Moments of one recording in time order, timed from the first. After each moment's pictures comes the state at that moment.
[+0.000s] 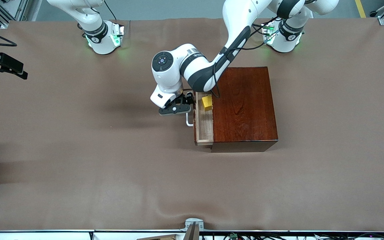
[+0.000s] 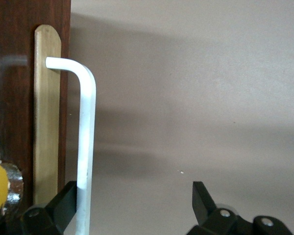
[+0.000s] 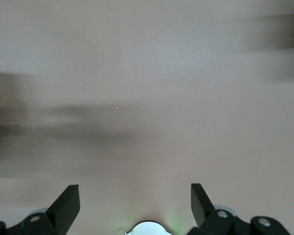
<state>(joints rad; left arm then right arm) -0.91 0.84 -0.03 -1.13 0.07 1.94 -1.06 -0.01 0.04 0.00 -1.39 0.02 1.33 -0.01</state>
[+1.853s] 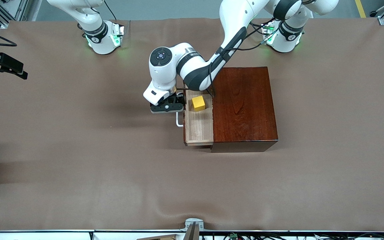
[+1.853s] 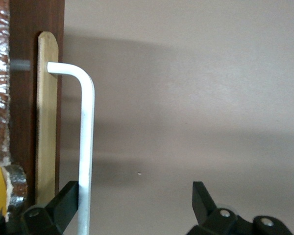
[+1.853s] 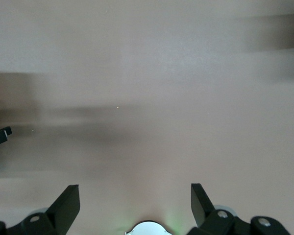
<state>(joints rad) -0.94 0.88 -0.03 -1.09 0.04 2.07 -1.06 -0.01 0.04 0.00 -1.39 0.02 1.33 -0.01</state>
